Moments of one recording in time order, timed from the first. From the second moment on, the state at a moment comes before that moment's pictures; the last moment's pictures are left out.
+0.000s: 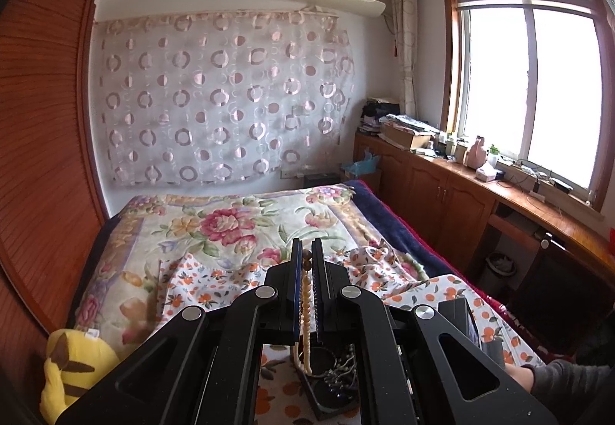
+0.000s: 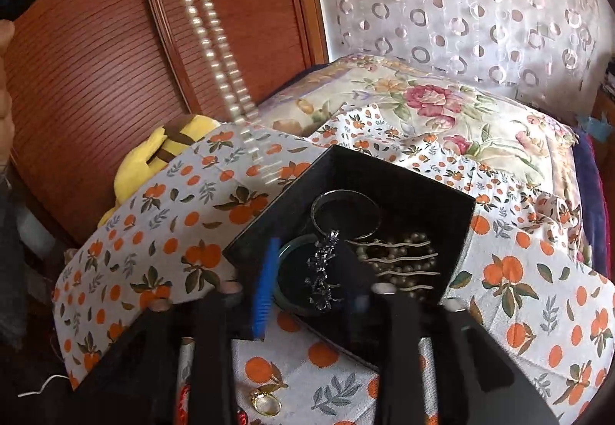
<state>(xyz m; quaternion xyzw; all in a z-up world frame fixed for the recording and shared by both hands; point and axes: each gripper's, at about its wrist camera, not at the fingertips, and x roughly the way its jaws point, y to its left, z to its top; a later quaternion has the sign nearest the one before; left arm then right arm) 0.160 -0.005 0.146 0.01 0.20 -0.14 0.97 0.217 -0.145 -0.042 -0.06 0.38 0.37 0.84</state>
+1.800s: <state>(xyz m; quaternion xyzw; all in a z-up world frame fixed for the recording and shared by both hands) 0.083 -0.016 -0.020 0.03 0.36 -0.16 0.92 0.112 -0.223 -0.074 -0.05 0.39 0.28 0.88</state>
